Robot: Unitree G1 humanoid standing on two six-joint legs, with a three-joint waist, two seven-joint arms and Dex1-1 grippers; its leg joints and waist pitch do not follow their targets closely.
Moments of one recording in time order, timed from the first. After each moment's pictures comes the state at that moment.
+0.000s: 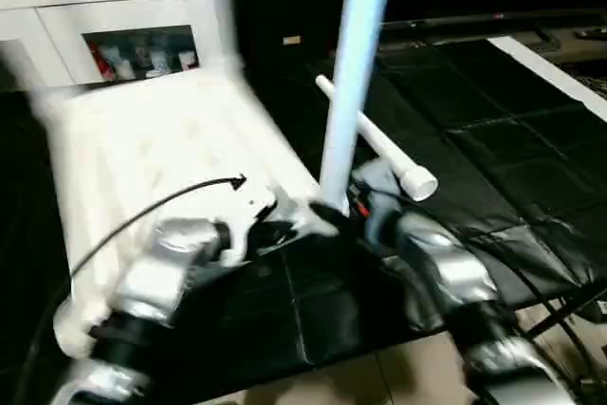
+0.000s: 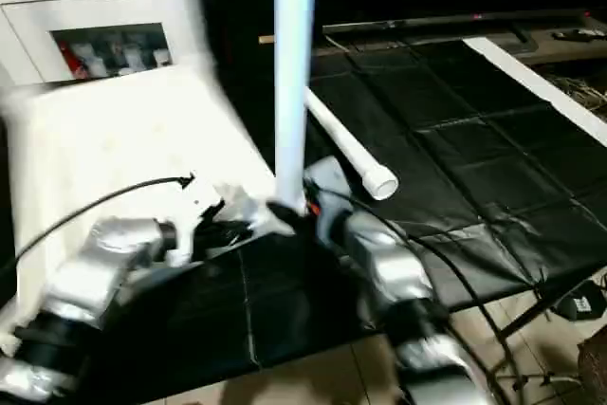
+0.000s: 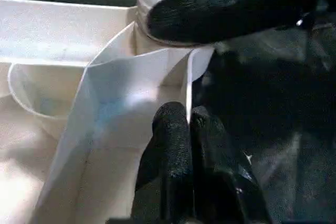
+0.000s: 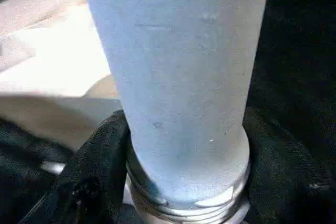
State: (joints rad) left arm -0.38 0.24 -0.16 0.19 0.00 0.51 -0.81; right arm -0.53 -0.05 0.08 0.57 0.09 0.20 0.56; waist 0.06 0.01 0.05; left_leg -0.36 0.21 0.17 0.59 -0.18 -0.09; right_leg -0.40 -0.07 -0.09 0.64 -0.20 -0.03
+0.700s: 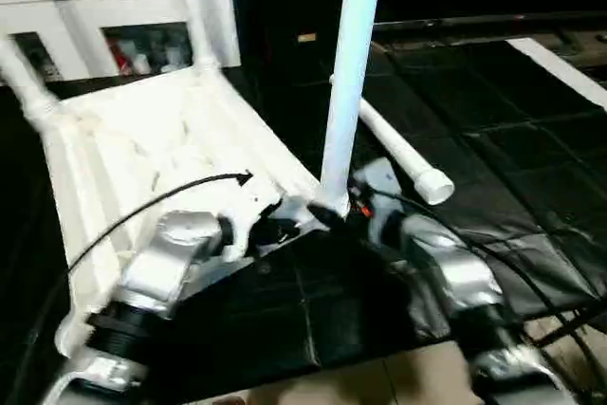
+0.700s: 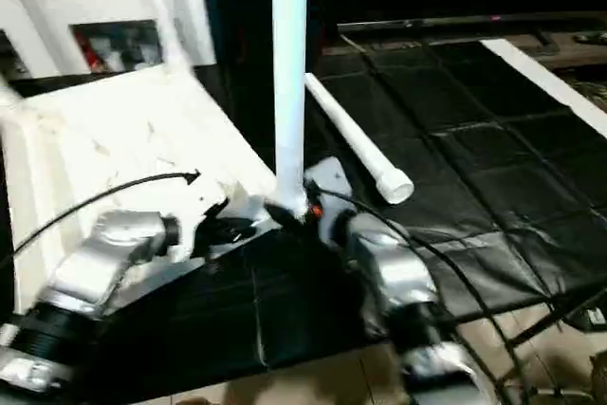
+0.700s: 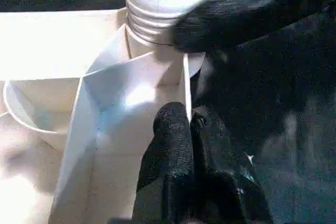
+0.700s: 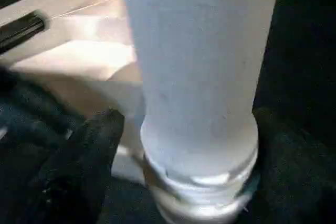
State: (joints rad) left arm -0.43 0.37 -0.22 0.26 -0.01 0.38 -0.98; right arm -0.45 -0.14 0.11 0.46 0.13 0.20 0.76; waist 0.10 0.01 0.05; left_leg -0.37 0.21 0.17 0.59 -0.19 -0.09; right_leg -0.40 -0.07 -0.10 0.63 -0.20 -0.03
